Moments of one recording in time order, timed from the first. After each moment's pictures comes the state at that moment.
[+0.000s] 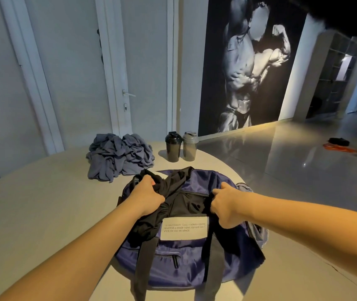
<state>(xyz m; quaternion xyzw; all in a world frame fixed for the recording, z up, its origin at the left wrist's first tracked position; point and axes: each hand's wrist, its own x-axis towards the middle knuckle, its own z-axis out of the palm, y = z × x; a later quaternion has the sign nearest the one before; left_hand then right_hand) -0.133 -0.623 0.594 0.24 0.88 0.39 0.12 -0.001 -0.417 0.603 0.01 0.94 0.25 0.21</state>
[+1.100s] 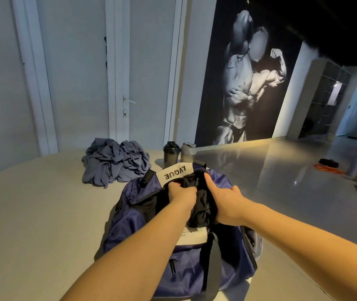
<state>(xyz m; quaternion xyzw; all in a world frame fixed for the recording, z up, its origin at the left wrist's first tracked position) -0.122 -0.489 0.573 0.00 0.66 0.73 0.19 -0.003 -0.402 0.614 0.10 0.99 -0.01 -0.05</state>
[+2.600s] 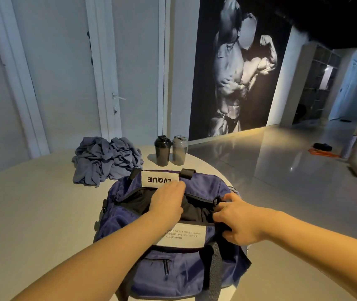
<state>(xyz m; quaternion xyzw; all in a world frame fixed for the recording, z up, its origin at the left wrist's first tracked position) -0.097 -0.547 0.573 0.44 0.89 0.11 -0.12 0.067 -0.385 0.595 -0.05 0.99 0.13 0.06</state>
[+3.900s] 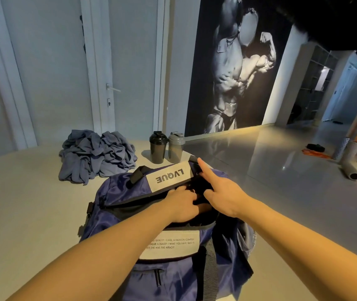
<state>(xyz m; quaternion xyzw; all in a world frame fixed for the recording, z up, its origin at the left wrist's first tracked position) -0.127 -0.486 0.560 0.54 0.83 0.12 0.11 -0.010 -0.367 0.598 0.14 0.97 -0.19 -0.12</state>
